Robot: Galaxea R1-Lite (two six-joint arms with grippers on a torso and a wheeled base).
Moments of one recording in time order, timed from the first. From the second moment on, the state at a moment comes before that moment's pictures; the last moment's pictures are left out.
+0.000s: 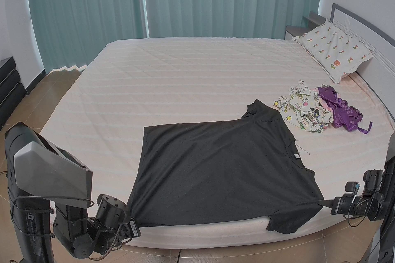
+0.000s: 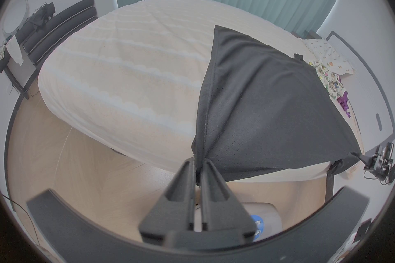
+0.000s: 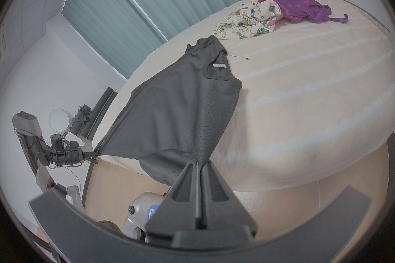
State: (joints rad) left arm -0.51 2.26 -0.12 -1.20 0.30 -0.69; right arm -0.35 2.30 -0.03 -1.42 0.69 -0.03
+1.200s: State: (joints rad) left arm -0.44 2.26 -0.21 -1.33 0.30 -0.76; right arm -0.32 2.39 -0.06 -1.55 0.64 0.12
